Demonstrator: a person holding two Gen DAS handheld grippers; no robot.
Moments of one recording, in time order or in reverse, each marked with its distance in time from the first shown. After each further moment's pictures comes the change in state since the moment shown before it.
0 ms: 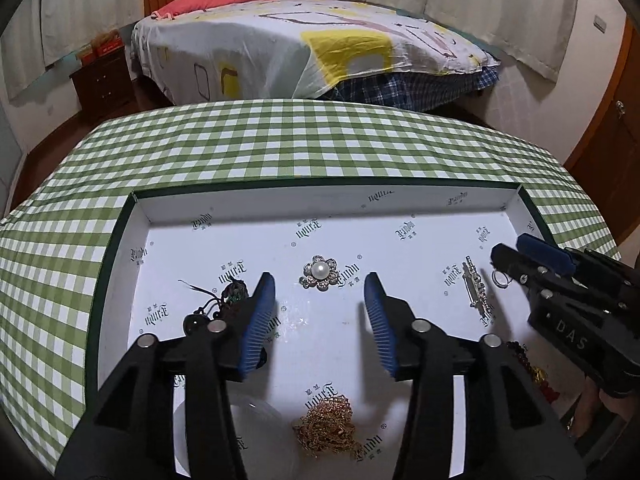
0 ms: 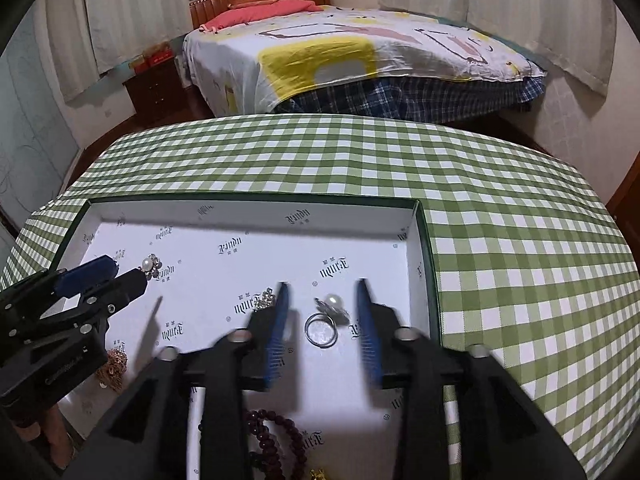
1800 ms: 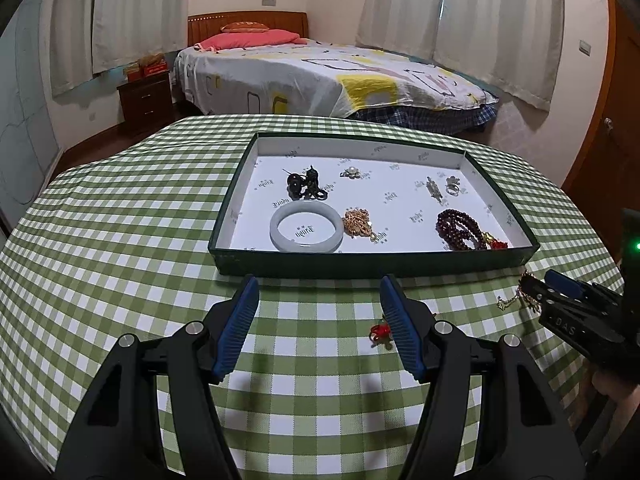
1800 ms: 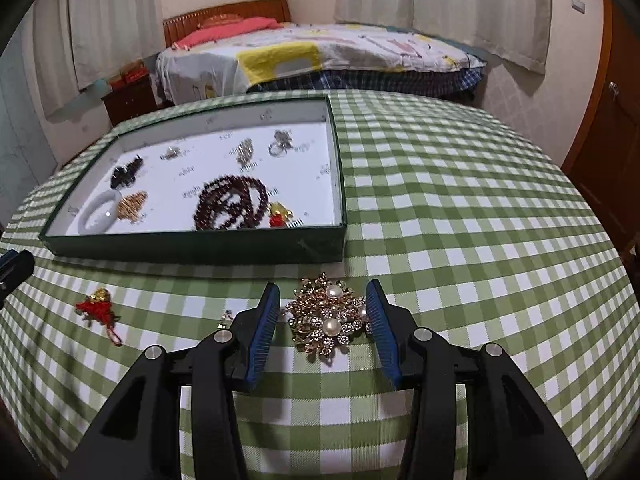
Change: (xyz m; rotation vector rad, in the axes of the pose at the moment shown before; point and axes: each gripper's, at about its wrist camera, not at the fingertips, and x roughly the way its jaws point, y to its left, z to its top) left arm -0.152 0.015 -0.148 -0.052 -0.177 0.064; right arm -0.095 -0.018 -0.149 0.075 -0.063 -0.129
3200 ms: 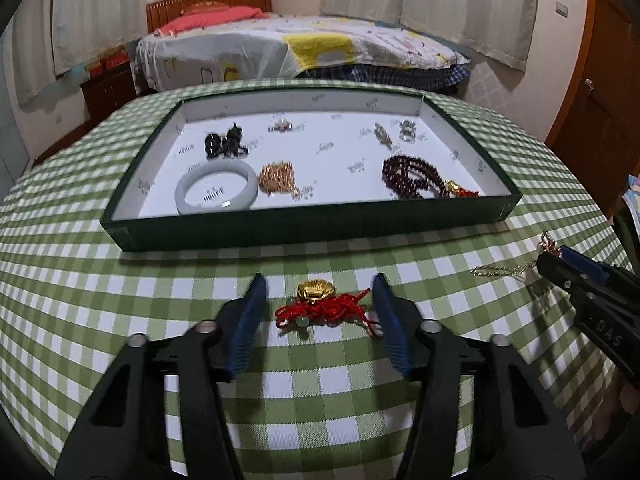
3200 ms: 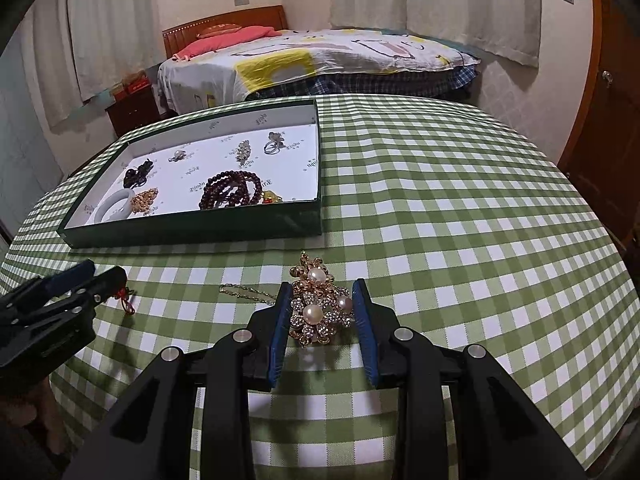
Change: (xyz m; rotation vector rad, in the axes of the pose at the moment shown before) left arm 0.045 -0.056 -0.019 0.080 0.115 -0.080; right arm -0.036 -0.020 -0.023 0.041 -0.030 0.041
